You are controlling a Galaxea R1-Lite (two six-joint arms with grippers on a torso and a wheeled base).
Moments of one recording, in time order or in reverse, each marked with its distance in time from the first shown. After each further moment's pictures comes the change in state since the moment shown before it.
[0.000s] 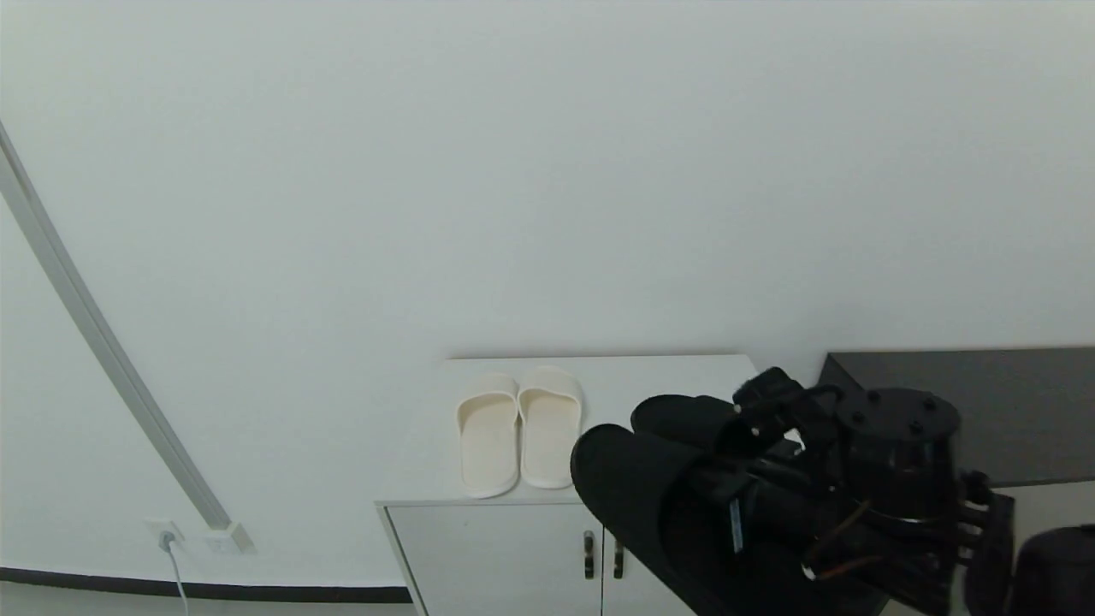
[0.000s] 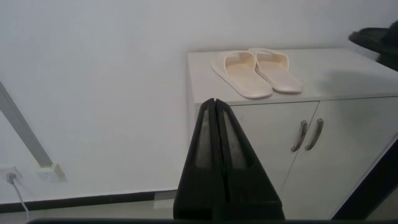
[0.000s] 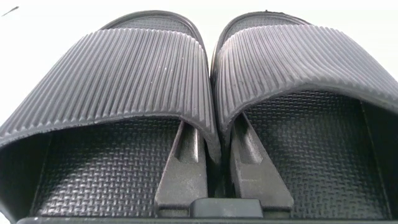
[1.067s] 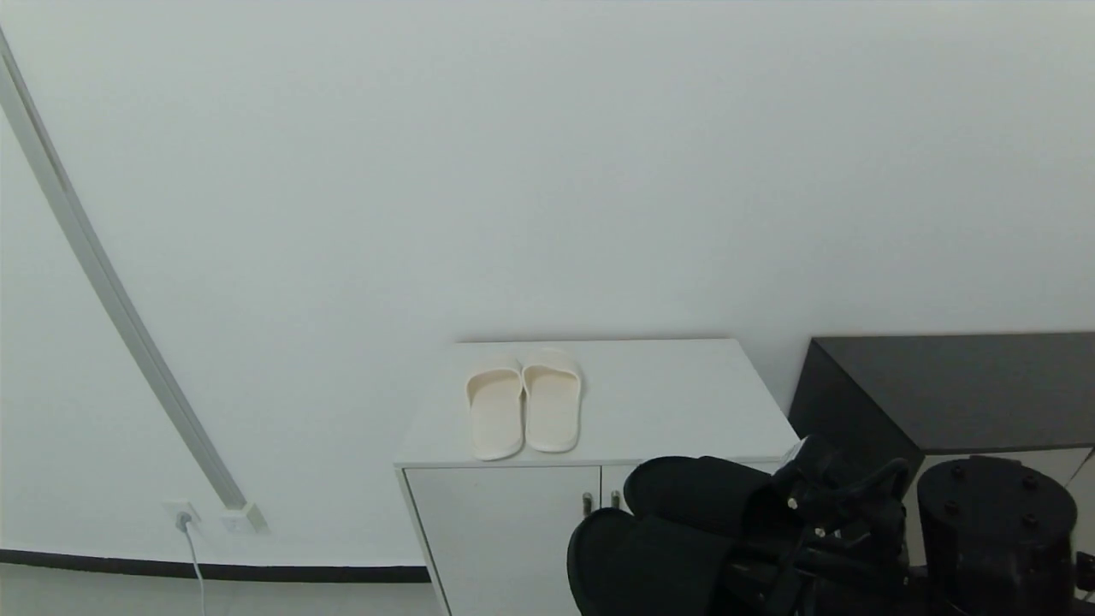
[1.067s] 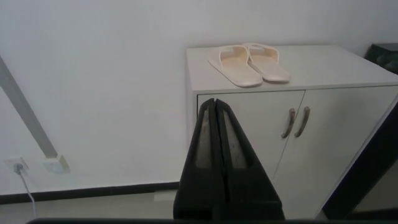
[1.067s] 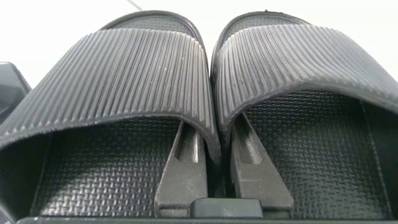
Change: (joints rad) left arm 0.000 0.000 0.000 0.000 0.000 -0.002; right arm 0.082 -0.134 0.170 0.013 0.076 0.001
